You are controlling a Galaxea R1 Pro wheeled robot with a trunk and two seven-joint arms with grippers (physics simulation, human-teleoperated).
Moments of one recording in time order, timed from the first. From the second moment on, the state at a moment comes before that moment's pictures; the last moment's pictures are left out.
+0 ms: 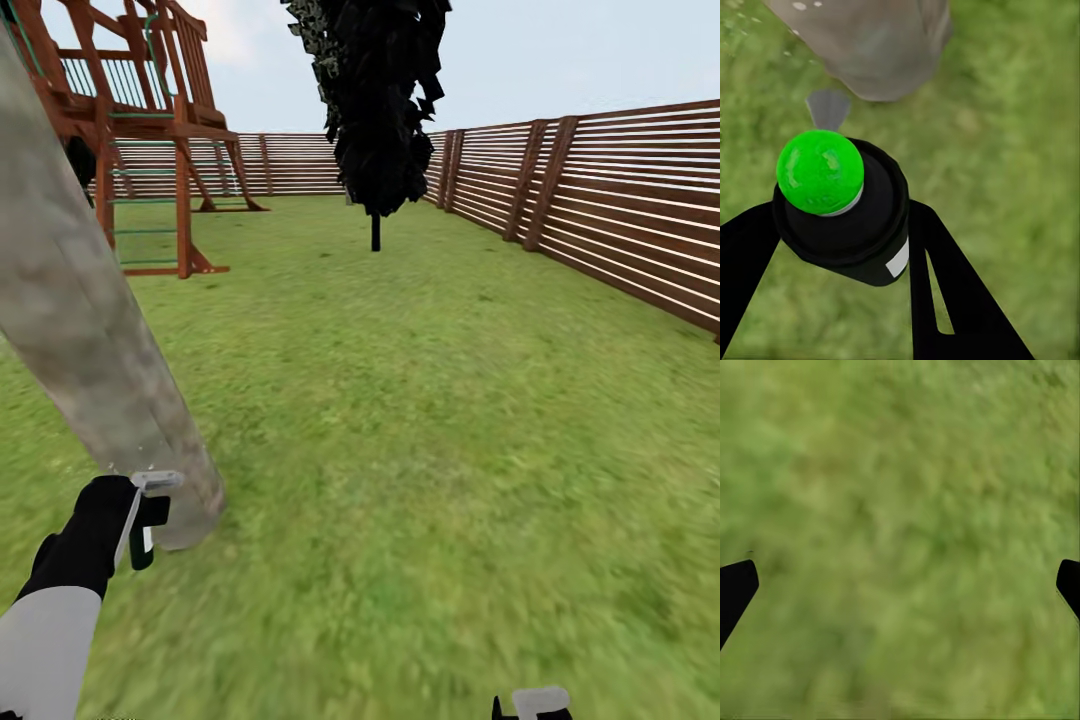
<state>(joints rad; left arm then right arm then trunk) -0.71 0.18 0.28 -0.96 -0.28 0.96 -0.13 -0.36 0.03 -0.72 -0.11 1.01 -0.48 -0.39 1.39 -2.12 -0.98</state>
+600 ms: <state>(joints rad) -0.71 0.18 0.28 -0.96 -0.28 0.96 -0.12 -0.36 0.03 -0.72 -0.11 1.01 -0.48 -0.40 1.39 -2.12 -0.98</state>
